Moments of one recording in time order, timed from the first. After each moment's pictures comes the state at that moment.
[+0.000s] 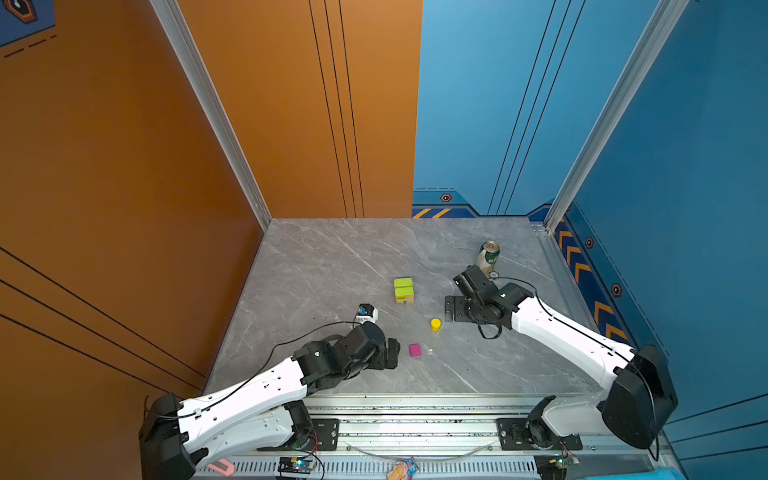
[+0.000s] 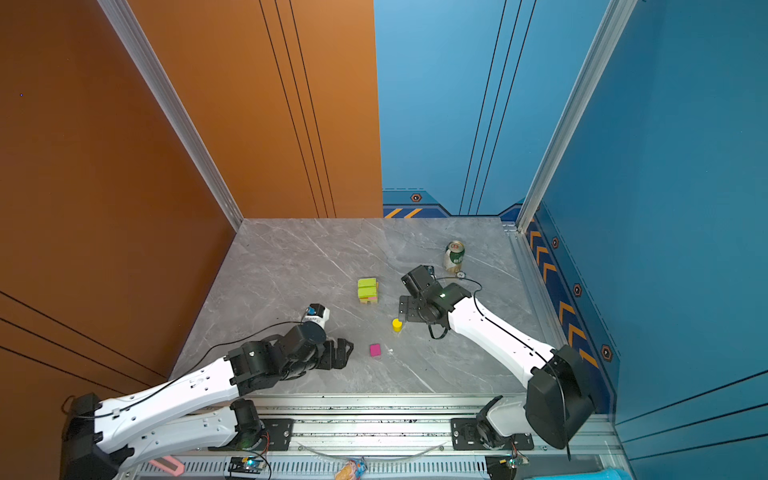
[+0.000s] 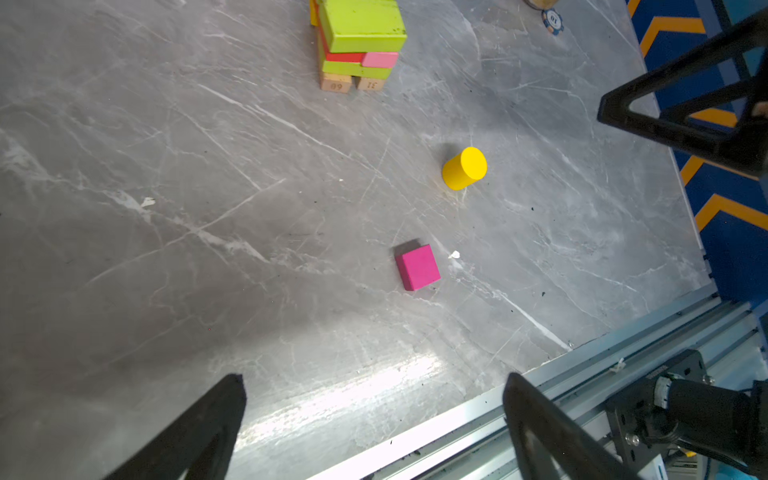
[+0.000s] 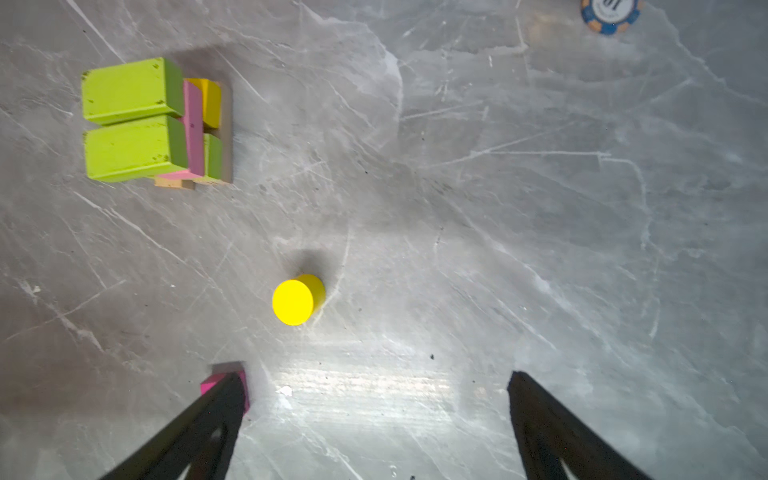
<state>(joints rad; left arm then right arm) -1.03 1.00 0.71 -0.58 -0.26 -0.84 0.62 1.36 1.04 -0.79 0.18 0.63</state>
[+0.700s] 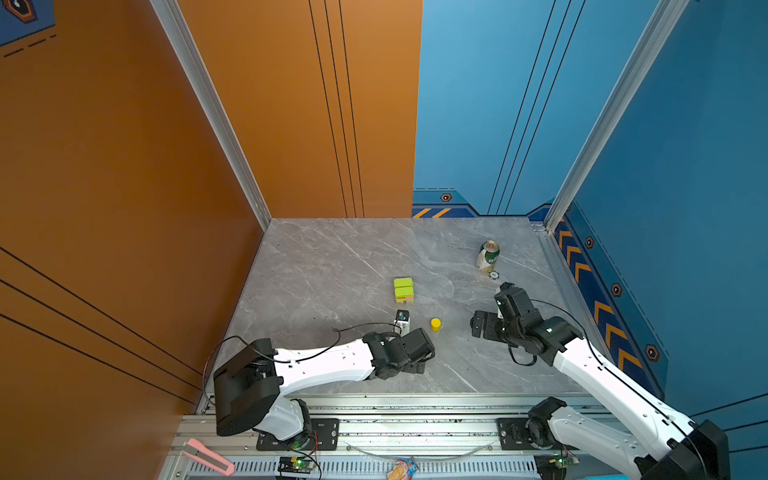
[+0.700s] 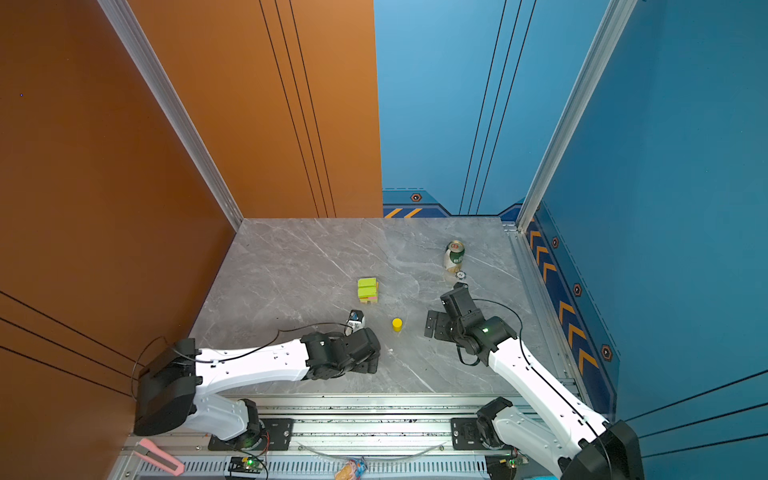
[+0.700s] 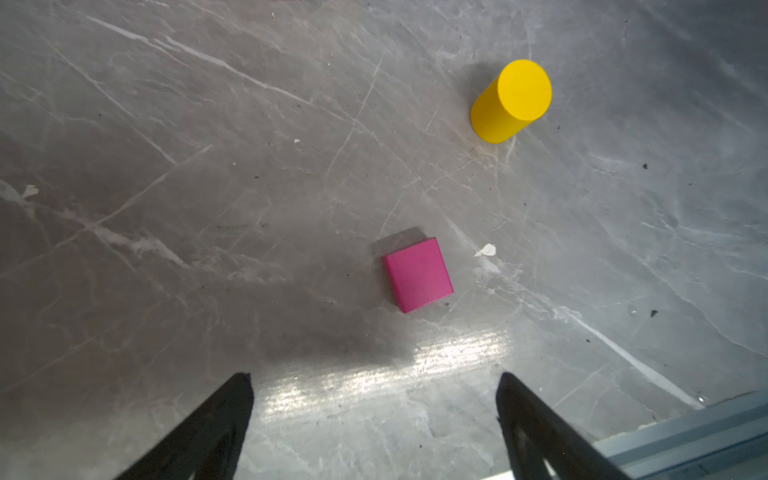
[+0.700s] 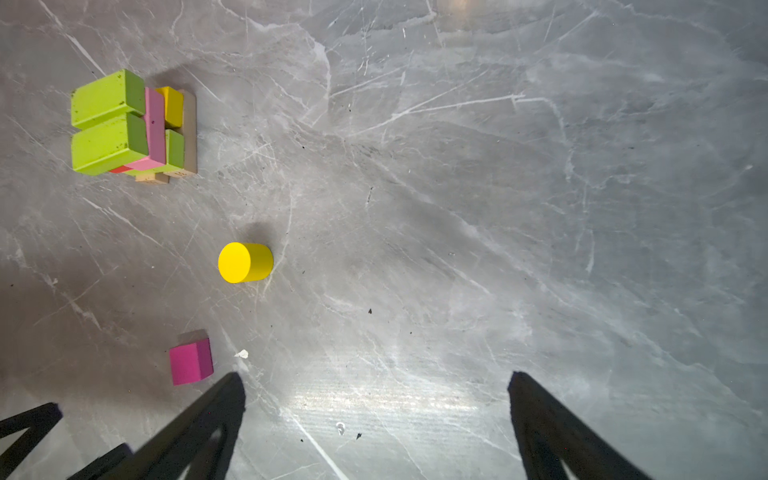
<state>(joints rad) -1.14 1.50 0.91 -0.57 -0.35 -0.93 0.47 0.97 0.75 -0.75 0.09 0.59</state>
